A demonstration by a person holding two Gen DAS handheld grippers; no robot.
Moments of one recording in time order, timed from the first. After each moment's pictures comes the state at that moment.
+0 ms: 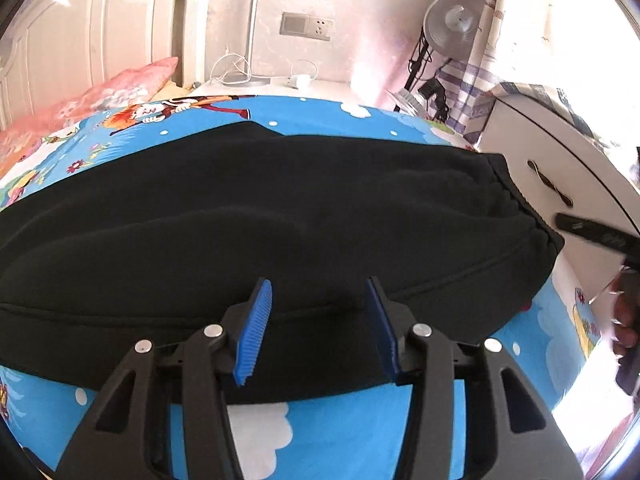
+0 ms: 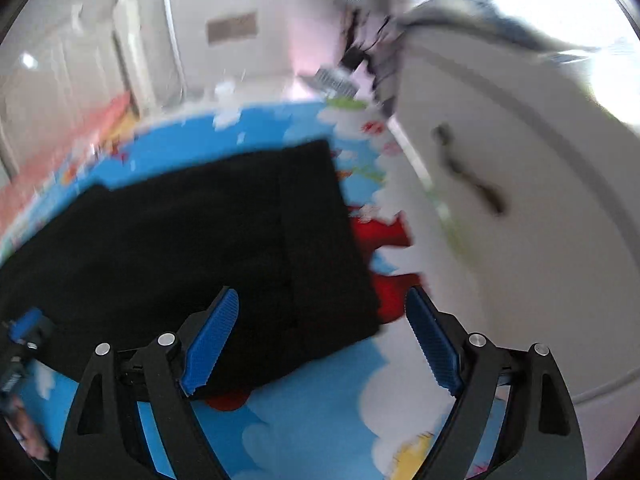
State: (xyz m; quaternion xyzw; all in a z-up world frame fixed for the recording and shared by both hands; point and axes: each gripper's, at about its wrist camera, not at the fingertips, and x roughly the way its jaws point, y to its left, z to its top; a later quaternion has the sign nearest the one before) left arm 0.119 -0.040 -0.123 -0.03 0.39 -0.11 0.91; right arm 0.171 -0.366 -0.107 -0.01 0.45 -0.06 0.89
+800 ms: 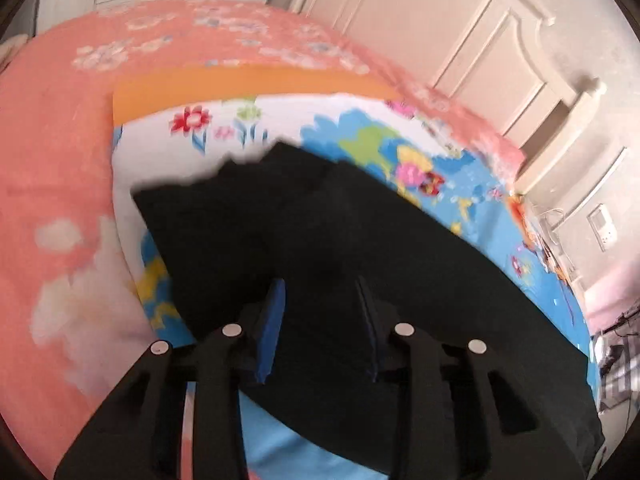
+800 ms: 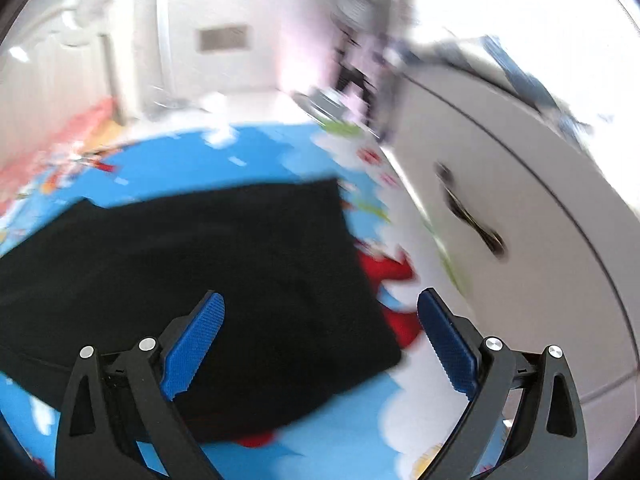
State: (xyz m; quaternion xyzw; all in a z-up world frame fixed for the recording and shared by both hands) left arm 0.067 0.404 -0.125 -0.30 0.33 0.29 0.85; right arm 0.172 -0.320 -0.052 -0.02 0.38 -0.05 0.92
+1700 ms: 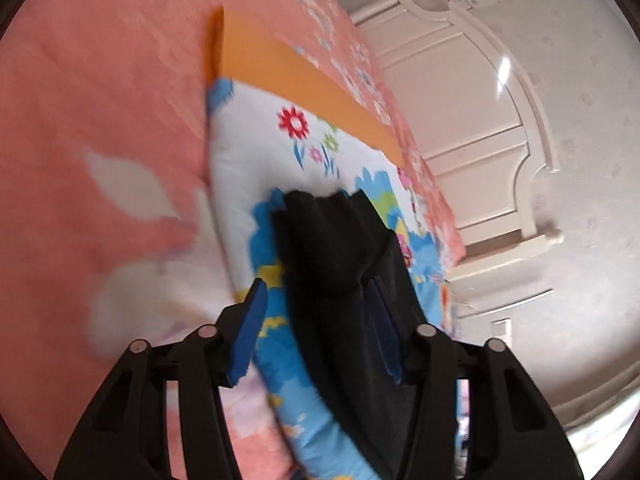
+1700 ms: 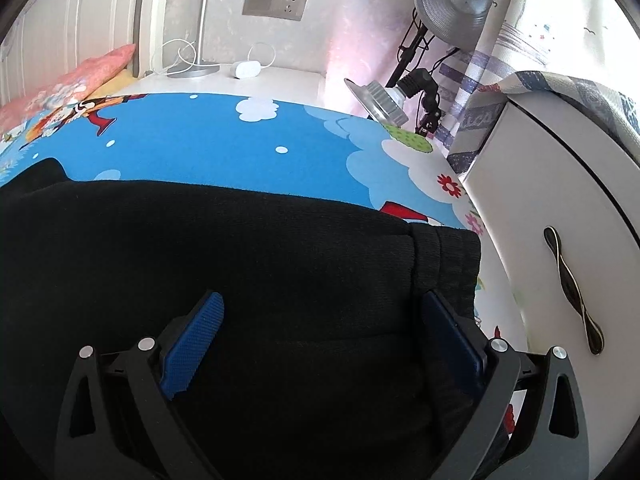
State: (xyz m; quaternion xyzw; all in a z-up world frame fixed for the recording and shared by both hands) left arm -0.030 0.496 -0.168 -0.58 0.20 0.19 0.77; right arm 0.265 -0.285 -0.117 -0.10 0.40 -0.06 0.91
